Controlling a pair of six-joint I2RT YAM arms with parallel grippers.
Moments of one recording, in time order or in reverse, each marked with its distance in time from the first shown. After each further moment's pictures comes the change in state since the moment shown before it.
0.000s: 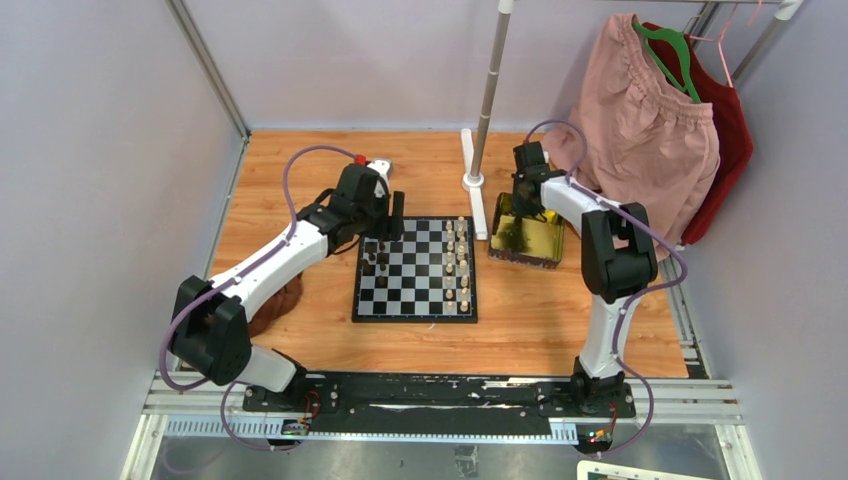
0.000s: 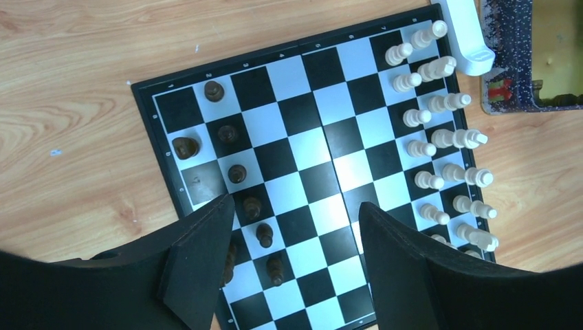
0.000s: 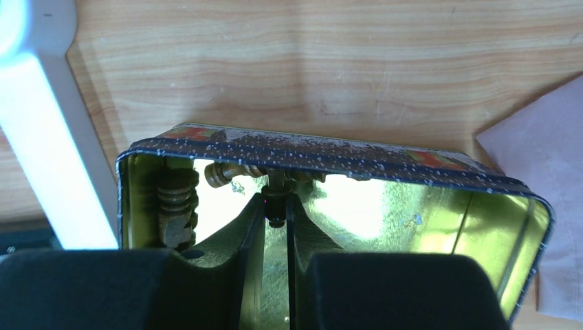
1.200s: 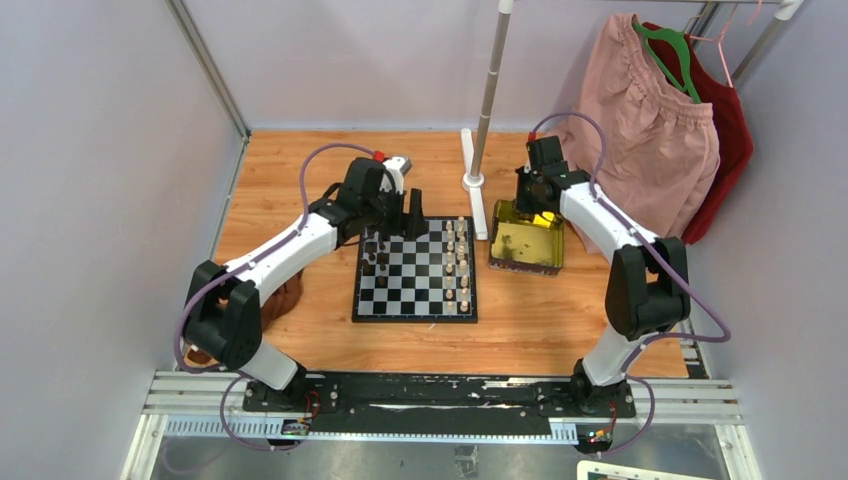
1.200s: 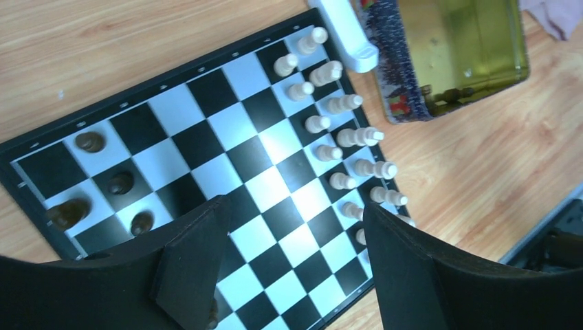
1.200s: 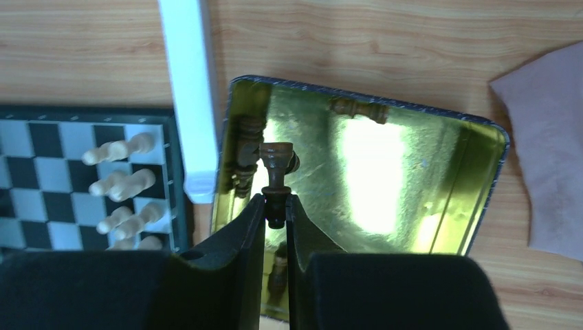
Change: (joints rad) left arm 0.000 0.084 0.038 0.092 0.282 -0.005; right arm 0.014 -0.284 -0.100 -0.097 -0.155 -0.026
